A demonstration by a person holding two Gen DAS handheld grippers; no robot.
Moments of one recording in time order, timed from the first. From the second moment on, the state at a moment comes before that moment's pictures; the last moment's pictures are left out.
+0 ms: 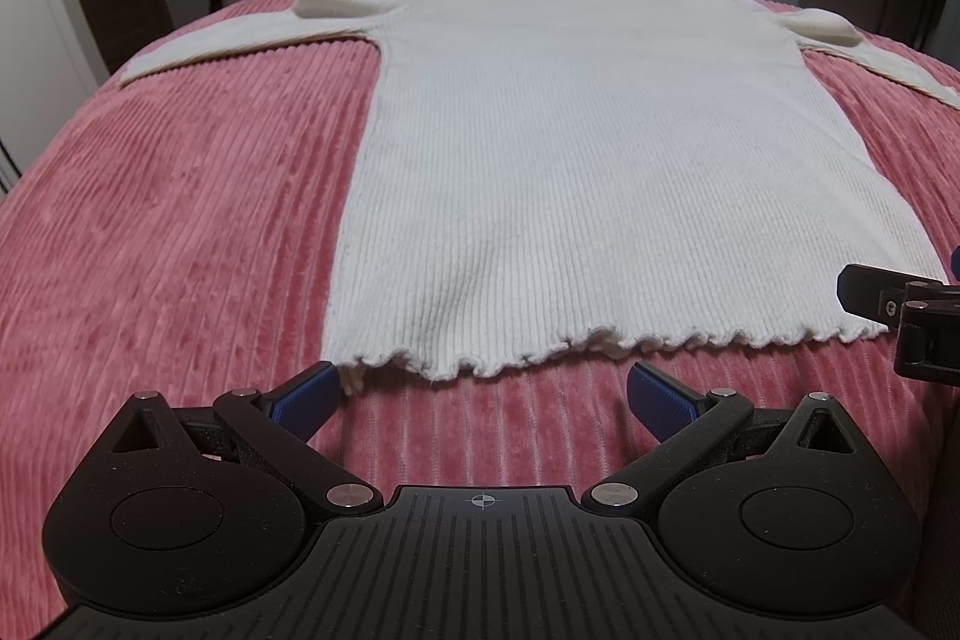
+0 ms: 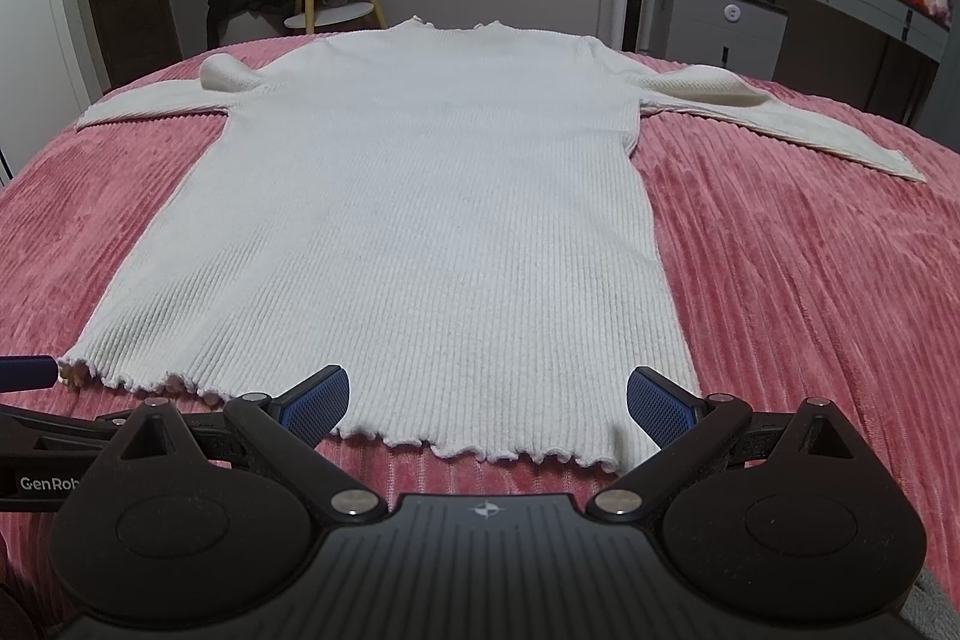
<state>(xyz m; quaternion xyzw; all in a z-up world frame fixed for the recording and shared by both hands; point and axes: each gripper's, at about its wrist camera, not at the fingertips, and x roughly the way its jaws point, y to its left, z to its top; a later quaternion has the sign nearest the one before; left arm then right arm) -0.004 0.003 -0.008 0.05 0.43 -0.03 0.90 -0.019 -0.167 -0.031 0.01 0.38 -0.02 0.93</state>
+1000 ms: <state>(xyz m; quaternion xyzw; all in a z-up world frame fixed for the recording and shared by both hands) -0.009 0.007 -0.002 0.04 0.42 -0.02 0.91 -0.025 -0.174 -0.021 0.05 0.36 0.01 0.93</state>
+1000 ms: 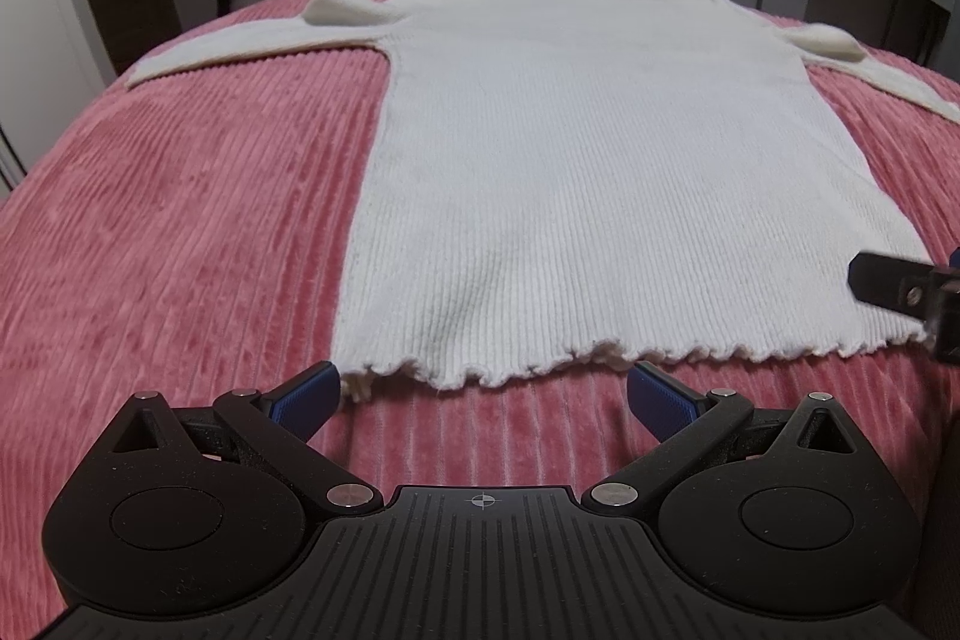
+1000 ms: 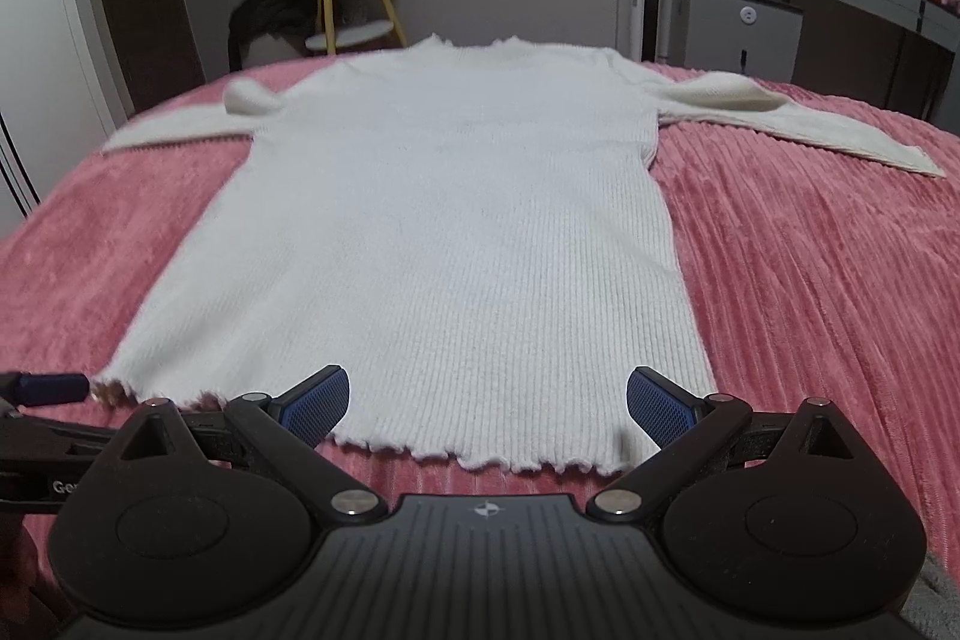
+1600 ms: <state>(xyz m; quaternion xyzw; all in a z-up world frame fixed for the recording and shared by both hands) 0.027 -0.012 0.009 0.09 0.40 0.01 0.91 0.057 -0.500 -0.019 0.43 0.21 -0.11 0.87</state>
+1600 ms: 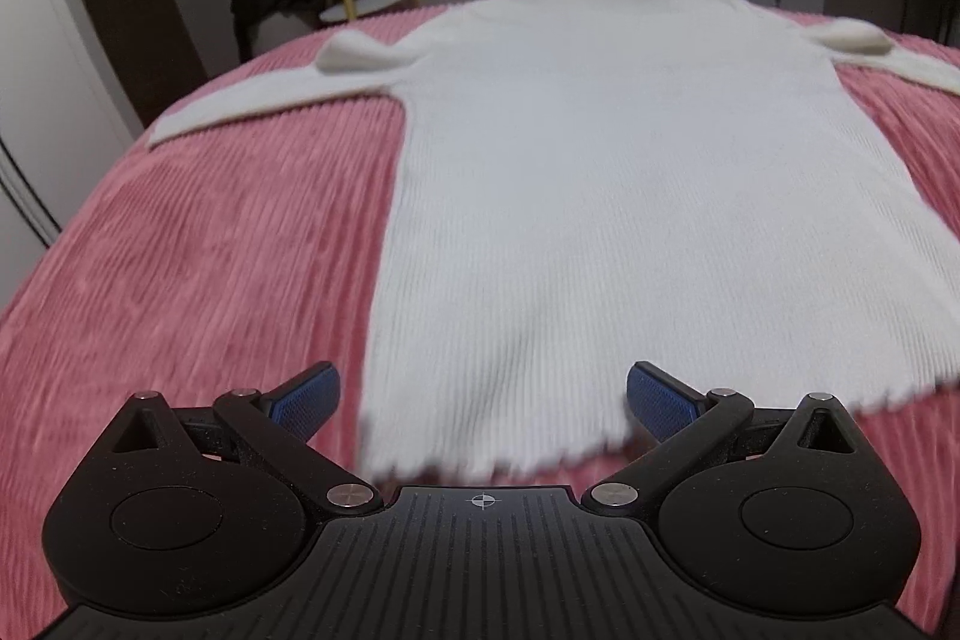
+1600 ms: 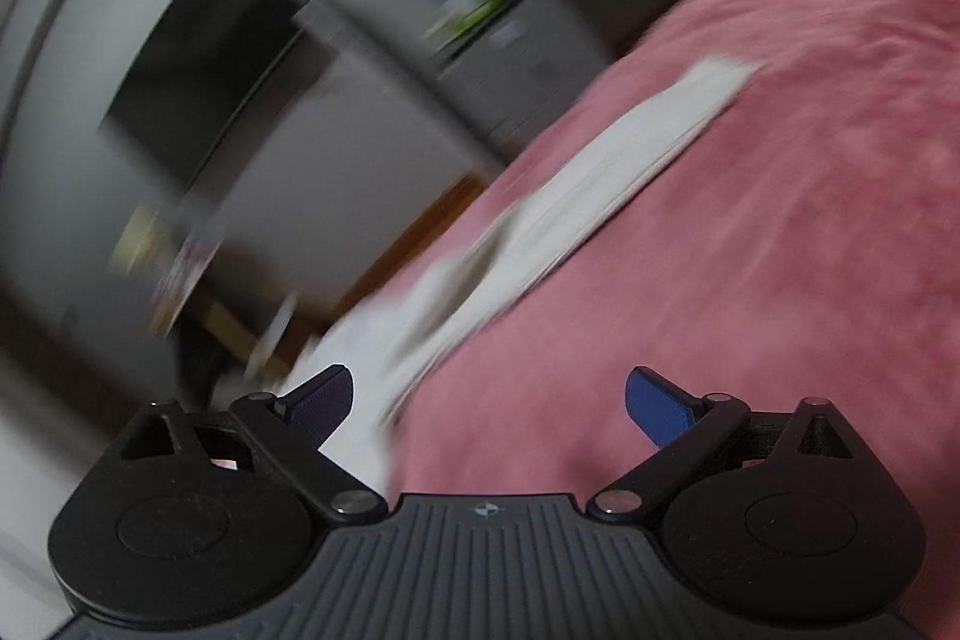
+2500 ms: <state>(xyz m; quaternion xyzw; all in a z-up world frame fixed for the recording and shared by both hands) 0.130 -0.034 0.005 -0.01 0.41 0.03 0.91 0.186 -0.577 0.008 0.29 0.17 -0.19 0.92</state>
